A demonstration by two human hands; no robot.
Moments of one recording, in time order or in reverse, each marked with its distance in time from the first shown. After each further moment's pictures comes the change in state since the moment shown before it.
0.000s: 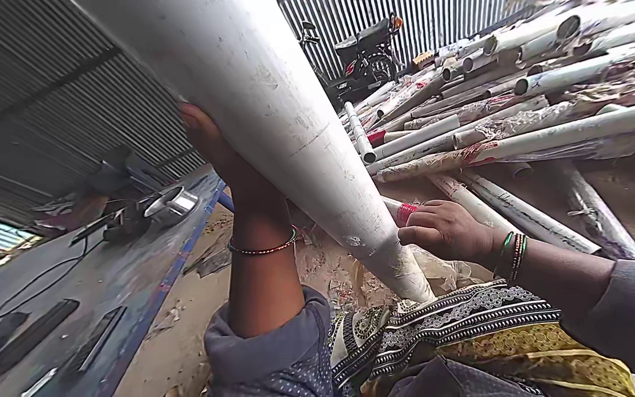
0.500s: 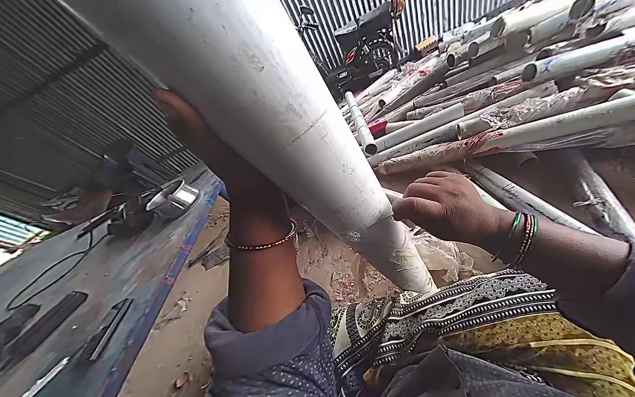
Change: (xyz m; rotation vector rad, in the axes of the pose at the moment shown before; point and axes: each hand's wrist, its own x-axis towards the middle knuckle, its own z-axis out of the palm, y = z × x) left_hand -0.007 0.005 0.001 -0.065 0.038 -0.040; right_hand 0.027 -0.001 -0.011 -0.041 0.070 0.008
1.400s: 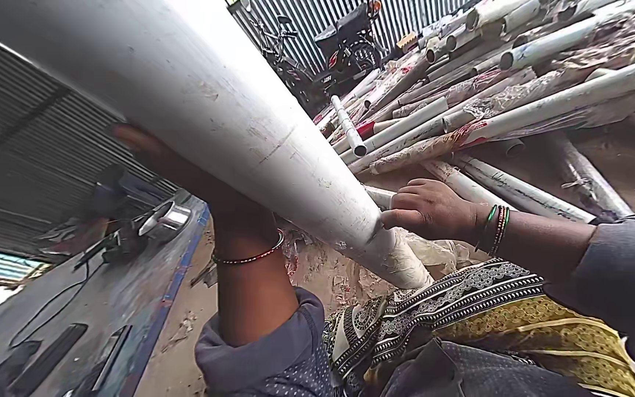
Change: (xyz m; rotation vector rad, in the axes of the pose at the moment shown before) left_hand -0.001 -0.010 -0.007 0.004 -0.025 0.020; right_hand -0.026 0.010 0.006 0.014 -0.022 -0.033
